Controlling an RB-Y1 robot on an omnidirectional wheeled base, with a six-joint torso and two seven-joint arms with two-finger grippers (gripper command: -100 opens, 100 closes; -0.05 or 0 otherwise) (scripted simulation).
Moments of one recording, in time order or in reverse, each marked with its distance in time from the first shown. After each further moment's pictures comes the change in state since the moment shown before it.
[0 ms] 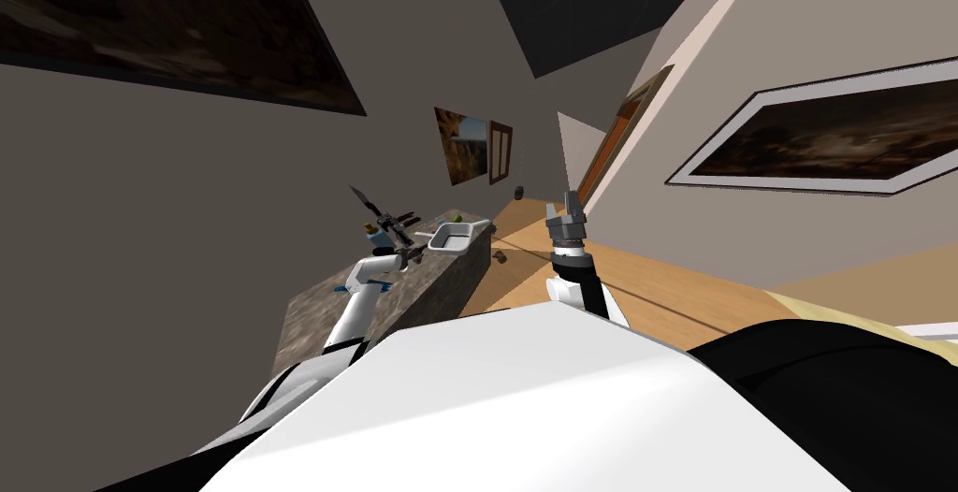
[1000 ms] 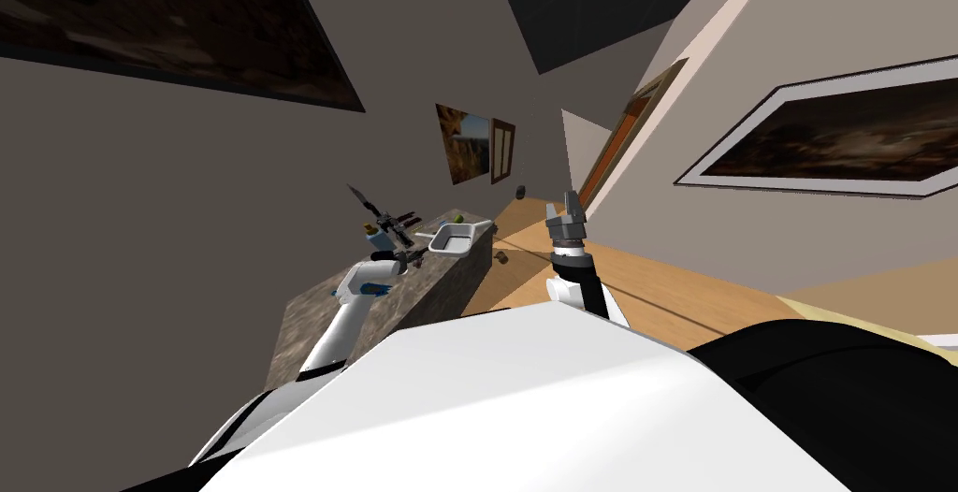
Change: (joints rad) left arm 0.122 0.068 -0.079 -0.195 0.027 0.075 0.124; right arm 0.000 0.000 0.000 0.000 0.000 0.000 0.000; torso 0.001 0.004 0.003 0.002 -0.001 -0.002
